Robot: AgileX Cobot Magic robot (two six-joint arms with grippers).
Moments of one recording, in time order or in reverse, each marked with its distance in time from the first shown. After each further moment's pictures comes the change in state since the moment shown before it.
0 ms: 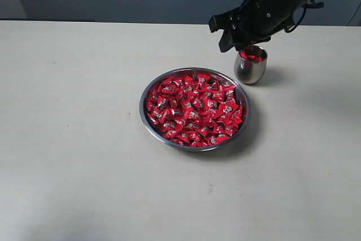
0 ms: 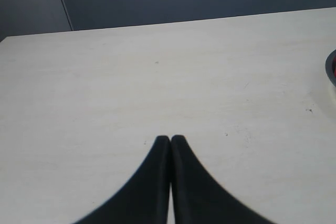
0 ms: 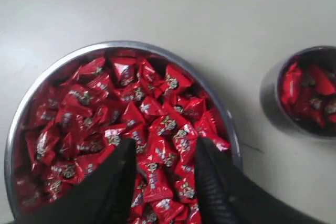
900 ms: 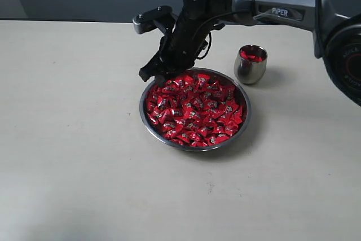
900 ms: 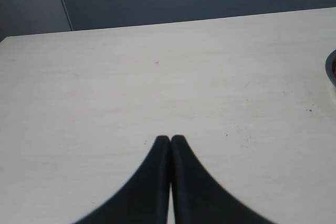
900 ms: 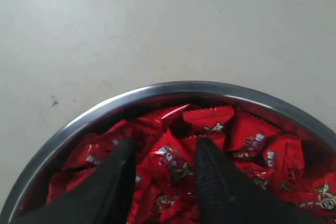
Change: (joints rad) left arm 0.000 0.000 0.000 0.000 0.000 0.000; right arm 0.266 0.391 -0.374 -0.121 0.068 -0.087
